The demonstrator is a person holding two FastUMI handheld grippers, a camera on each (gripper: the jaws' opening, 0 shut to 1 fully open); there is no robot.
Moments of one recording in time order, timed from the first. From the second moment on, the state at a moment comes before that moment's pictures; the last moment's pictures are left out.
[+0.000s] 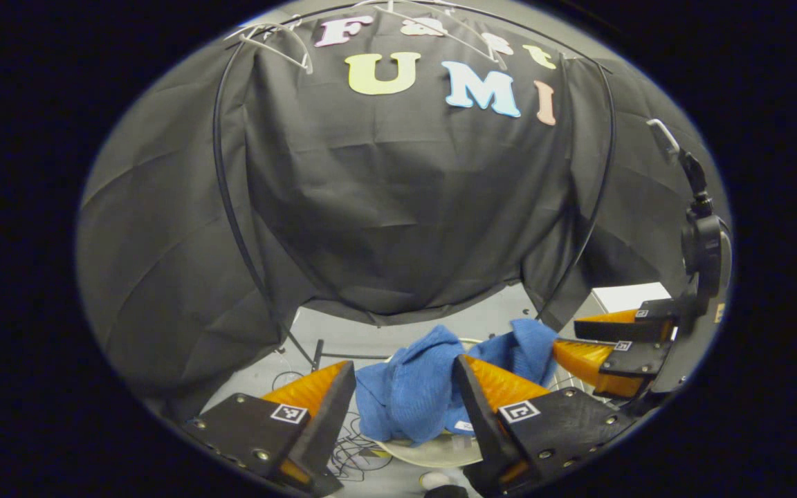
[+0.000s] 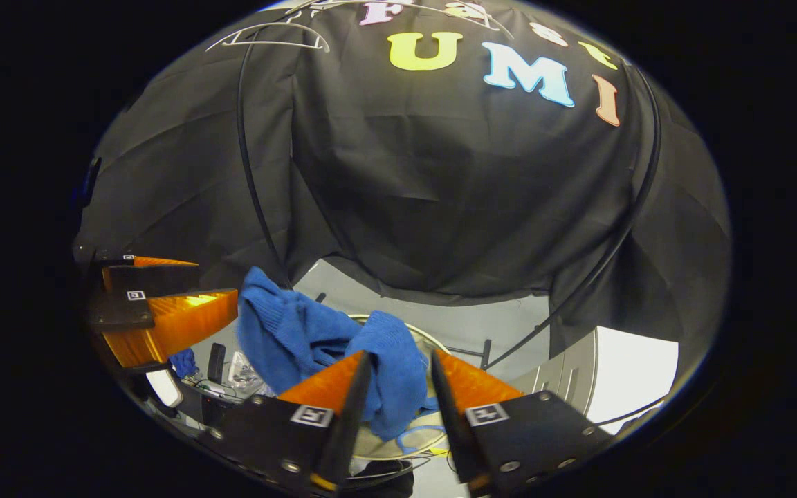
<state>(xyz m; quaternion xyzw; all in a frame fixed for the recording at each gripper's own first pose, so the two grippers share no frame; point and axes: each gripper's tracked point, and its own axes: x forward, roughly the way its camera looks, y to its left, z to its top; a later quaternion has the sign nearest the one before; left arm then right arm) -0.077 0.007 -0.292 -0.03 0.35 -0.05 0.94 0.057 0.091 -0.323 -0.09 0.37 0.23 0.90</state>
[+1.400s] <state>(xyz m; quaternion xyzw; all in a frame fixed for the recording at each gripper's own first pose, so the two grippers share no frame) -0.103 0.003 0.087 -0.01 0.02 -0.01 1.00 0.035 -0.065 -0.009 -0.03 0.05 0.12 0.99</state>
